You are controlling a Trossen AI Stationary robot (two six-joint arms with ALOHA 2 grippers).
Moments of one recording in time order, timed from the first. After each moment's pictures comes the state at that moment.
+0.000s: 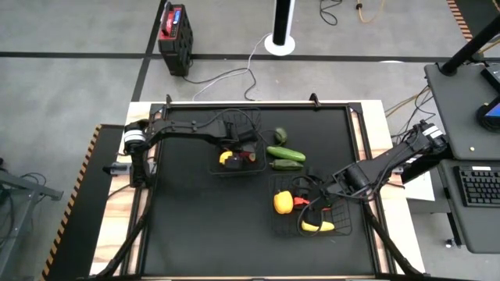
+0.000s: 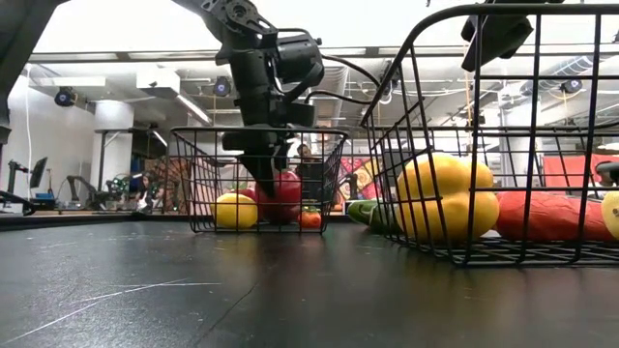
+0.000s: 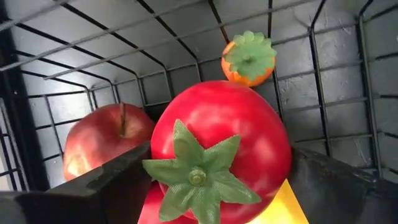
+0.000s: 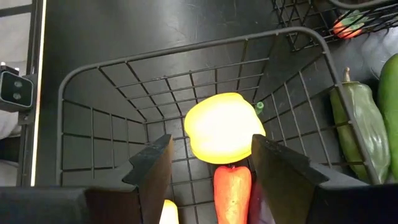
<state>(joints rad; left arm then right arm) 0.22 1.89 1.39 -0.75 -0.19 0.41 0.45 1.34 1.08 -0.70 0.25 0.55</state>
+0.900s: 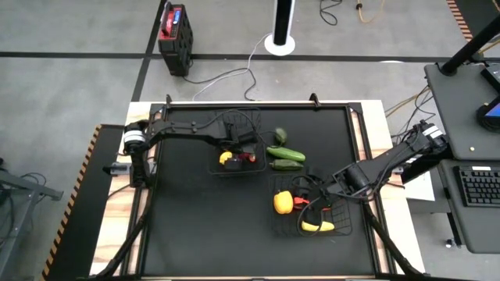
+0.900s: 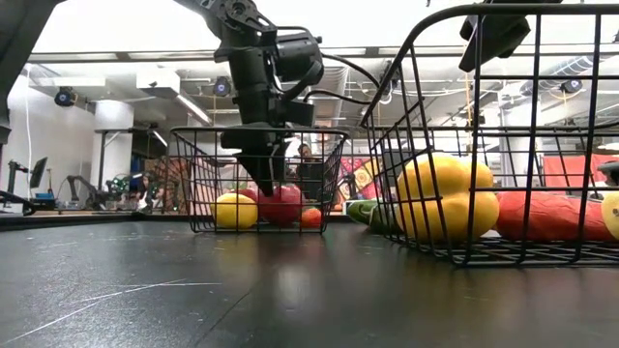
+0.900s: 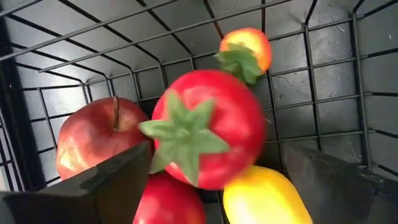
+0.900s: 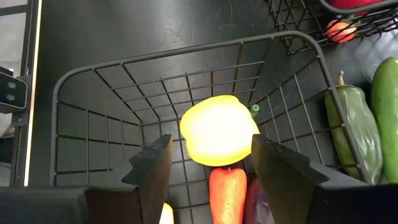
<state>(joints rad) 0.21 1.89 1.39 -0.77 -0.20 0.38 0.45 1.34 1.08 -0.70 0.26 0.54</state>
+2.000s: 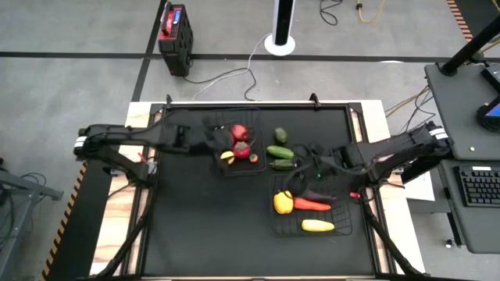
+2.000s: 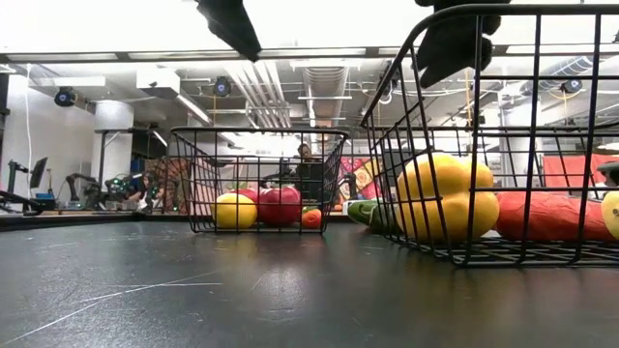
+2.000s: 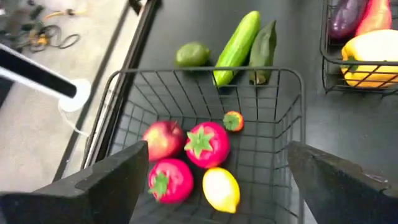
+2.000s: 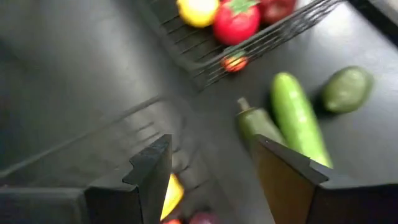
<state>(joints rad) -0.03 1.42 1.41 -0.89 -0.39 -0.03 0.21 1.29 1.08 -0.70 0.34 0.58</state>
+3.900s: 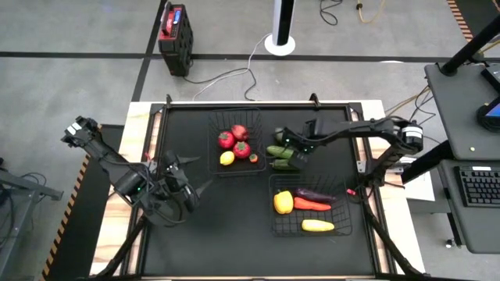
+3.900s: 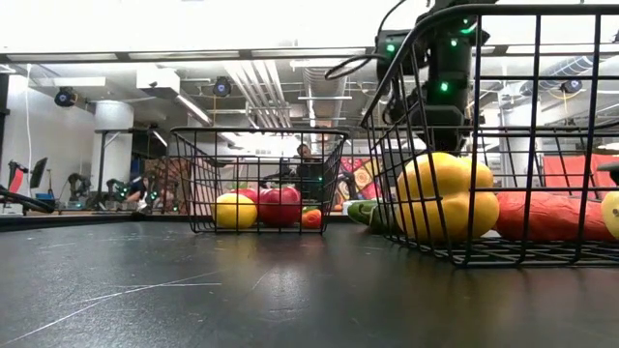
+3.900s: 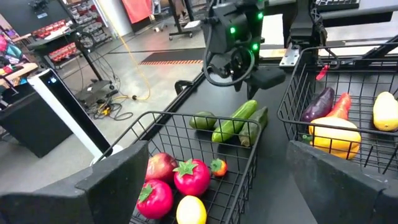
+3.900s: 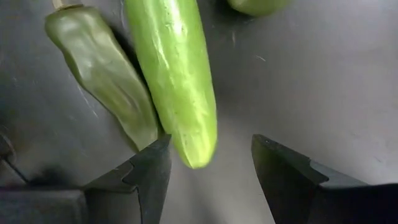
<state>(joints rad) -0.71 1.16 1.04 -0.73 -1.19 -0.59 -0.27 1.60 1.11 -0.93 0.15 0.24</state>
